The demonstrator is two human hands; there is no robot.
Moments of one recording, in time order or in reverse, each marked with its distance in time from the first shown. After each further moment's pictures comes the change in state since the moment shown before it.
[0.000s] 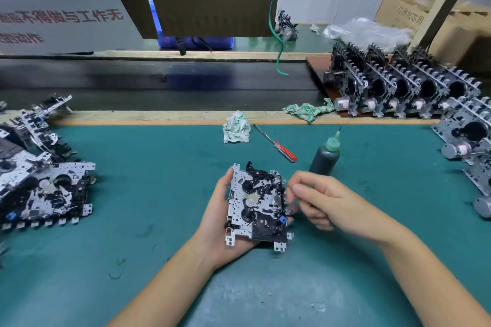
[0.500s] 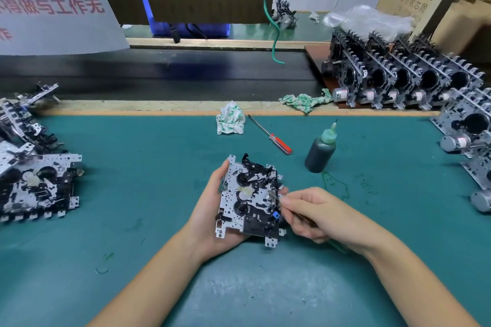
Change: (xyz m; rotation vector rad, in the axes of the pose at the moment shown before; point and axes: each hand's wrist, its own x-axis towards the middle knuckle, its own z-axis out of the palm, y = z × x) left_hand -0.002 0.003 0.002 0.095 0.015 -0.053; right_hand -0.004 0.008 0.014 0.078 0.003 0.252
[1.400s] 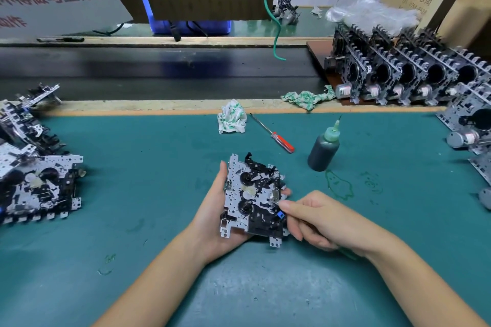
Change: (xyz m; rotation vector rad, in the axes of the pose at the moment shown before) left_hand 0.004 -0.002 0.000 0.054 0.122 0.022; right_hand 0.000 0.000 0.003 -0.070 0.015 0.078
